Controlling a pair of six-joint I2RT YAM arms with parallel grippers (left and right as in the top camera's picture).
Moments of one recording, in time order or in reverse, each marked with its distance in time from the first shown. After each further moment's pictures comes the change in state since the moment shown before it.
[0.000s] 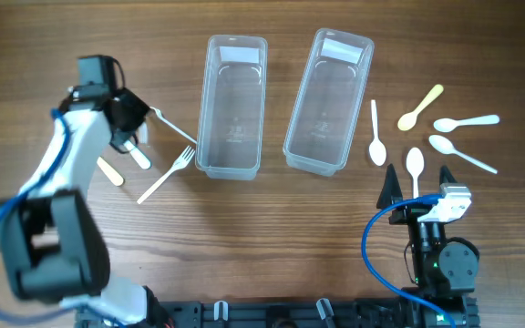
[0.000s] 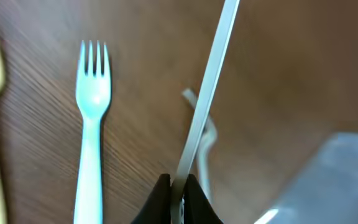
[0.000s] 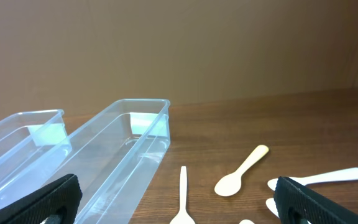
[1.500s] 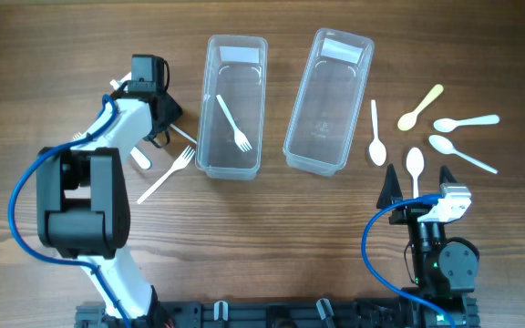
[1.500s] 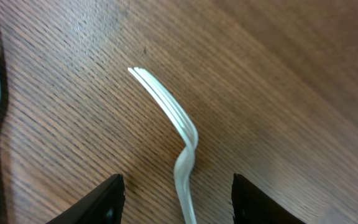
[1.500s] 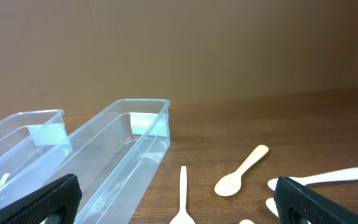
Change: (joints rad) left arm -0.172 0.256 0.045 0.121 -0.183 -0.028; right arm 0.000 0.000 0.000 0.000 0.000 0.000
